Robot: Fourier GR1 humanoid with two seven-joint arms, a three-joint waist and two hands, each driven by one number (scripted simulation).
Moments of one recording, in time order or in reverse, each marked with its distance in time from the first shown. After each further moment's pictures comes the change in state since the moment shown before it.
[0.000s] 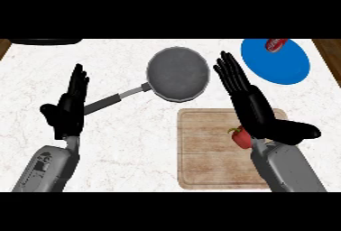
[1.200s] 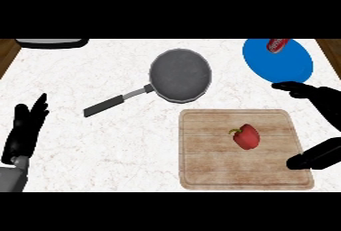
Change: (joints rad) left arm 0.158 0.250 0.062 0.083 -0.025 -0.143 0.260; right arm 0.097 -0.452 -0.182 -0.037 0.119 0.506 -0.424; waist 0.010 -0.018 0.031
